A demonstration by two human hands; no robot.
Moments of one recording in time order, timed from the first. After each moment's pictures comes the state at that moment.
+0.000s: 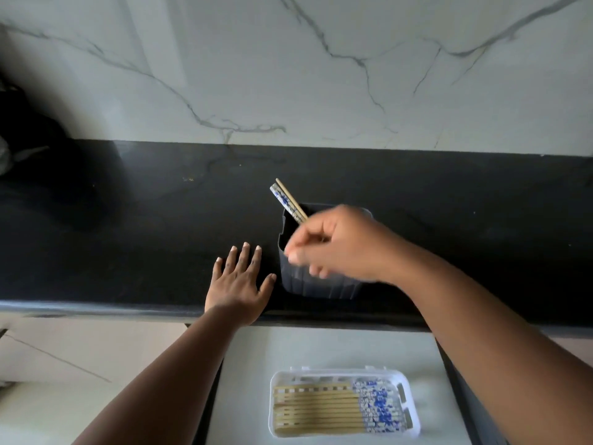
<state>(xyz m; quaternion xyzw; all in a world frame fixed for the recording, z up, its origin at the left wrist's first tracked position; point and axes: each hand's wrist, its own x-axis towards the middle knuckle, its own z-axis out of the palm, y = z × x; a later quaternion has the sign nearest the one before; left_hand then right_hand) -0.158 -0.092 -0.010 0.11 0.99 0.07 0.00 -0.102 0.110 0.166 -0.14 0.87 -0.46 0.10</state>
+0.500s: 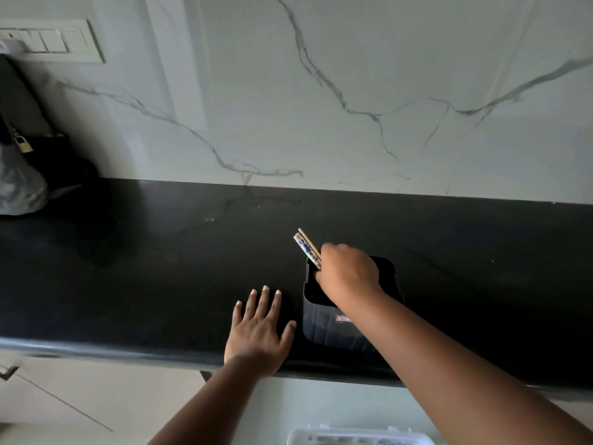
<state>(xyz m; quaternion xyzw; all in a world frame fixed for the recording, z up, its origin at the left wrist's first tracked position) -0.156 -0.091 -0.015 0.10 0.99 0.10 -0.02 -0.175 0.071 0.130 0.02 1.00 -0.06 -0.07</state>
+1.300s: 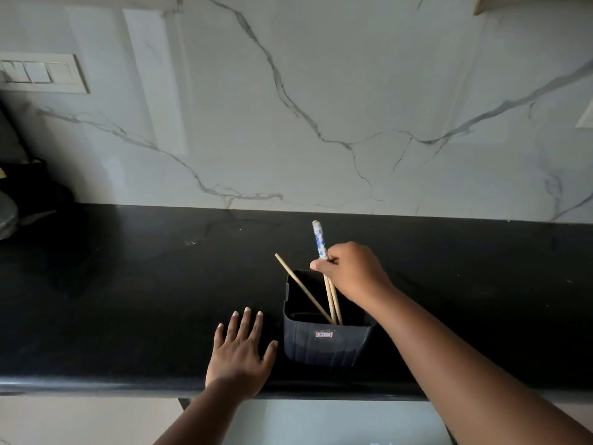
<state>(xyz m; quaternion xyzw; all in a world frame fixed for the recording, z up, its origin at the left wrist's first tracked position) -0.157 -0.092 -0.019 0.10 0.99 0.10 -0.01 -0.155 0.119 0.169 0.02 0.95 -0.29 -0.12</state>
